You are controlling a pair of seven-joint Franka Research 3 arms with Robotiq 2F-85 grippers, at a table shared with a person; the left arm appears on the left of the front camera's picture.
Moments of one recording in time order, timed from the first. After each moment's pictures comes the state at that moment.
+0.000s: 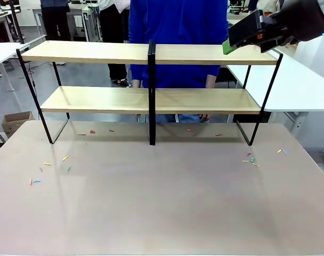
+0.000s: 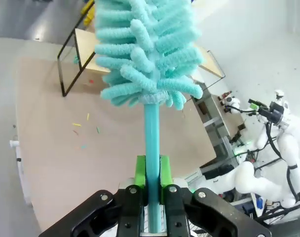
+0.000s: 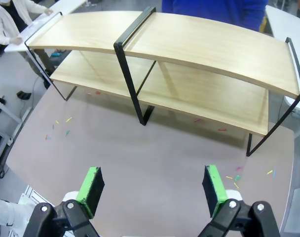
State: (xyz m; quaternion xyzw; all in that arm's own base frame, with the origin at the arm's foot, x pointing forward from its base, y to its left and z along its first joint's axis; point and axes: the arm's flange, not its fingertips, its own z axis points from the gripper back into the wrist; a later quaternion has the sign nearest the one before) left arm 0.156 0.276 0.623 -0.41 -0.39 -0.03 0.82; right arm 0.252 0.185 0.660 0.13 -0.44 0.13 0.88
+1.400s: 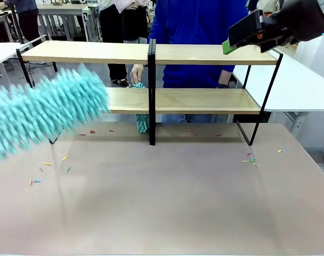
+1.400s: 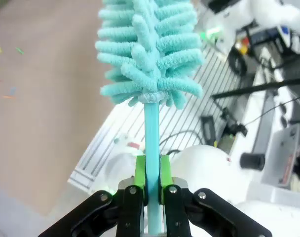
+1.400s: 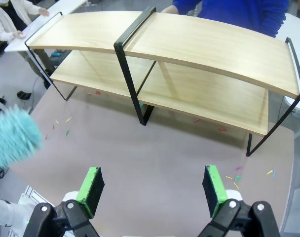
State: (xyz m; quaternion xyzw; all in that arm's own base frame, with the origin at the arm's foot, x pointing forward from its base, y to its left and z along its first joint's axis) left arm 0.188 0.069 0.562 -0.30 -0.09 -0.41 0.86; right arm 0.251 0.185 0.660 0.13 -0.44 0.13 0.88
